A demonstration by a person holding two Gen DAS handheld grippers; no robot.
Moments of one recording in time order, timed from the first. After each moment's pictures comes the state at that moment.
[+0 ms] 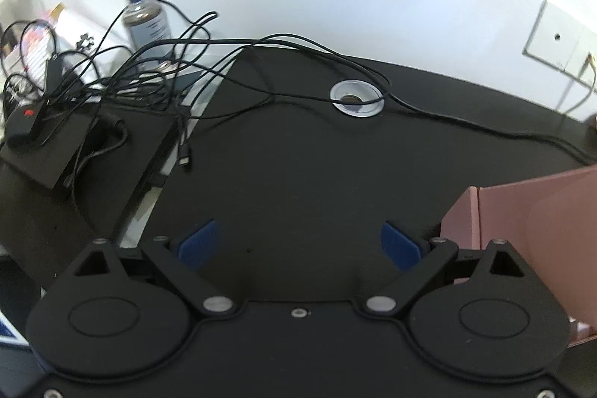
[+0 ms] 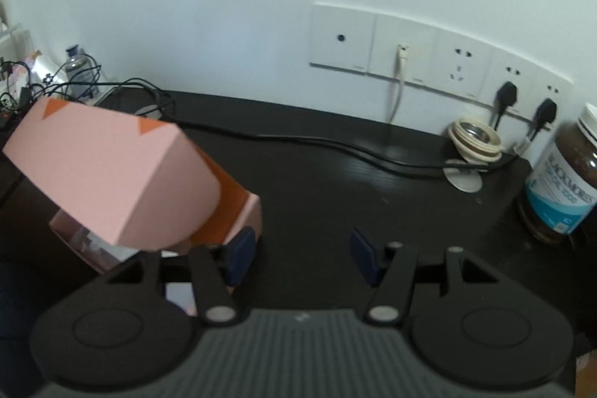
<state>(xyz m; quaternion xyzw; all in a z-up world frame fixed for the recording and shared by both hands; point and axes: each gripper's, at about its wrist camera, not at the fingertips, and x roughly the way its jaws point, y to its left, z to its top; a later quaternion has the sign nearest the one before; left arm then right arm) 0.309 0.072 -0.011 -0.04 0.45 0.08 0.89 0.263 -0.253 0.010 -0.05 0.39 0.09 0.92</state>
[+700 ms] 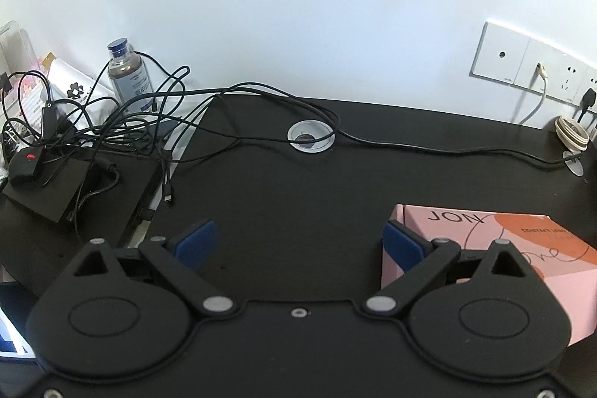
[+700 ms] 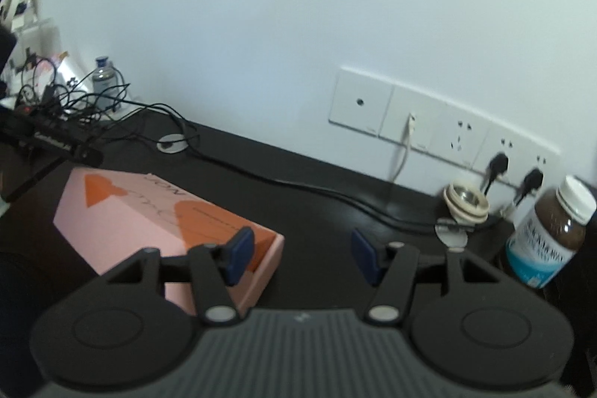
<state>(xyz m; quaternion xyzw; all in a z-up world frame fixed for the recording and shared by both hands) 0.288 0.036 0.026 -0.01 0.41 0.04 0.91 0.228 -0.222 0.049 -0.11 0.31 0.12 0.94</state>
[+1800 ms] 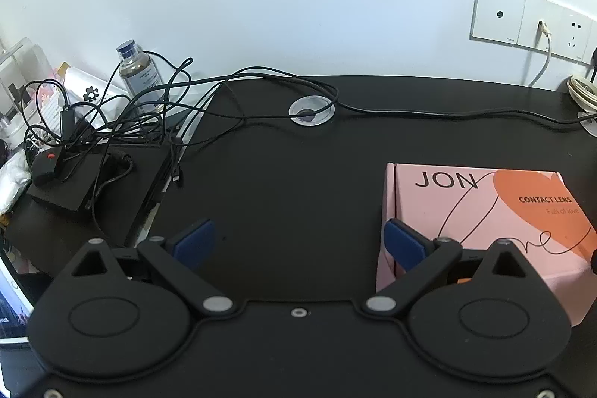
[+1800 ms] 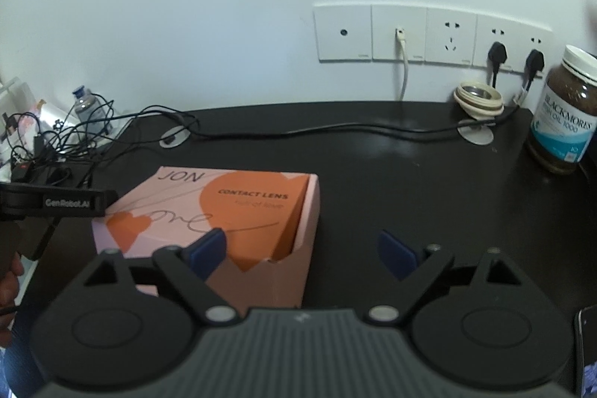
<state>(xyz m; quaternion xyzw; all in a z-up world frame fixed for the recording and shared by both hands) 0.270 0.004 0.013 0.05 0.42 0.08 0.90 0.223 -0.217 0.019 0.05 0.39 0.07 0.92</state>
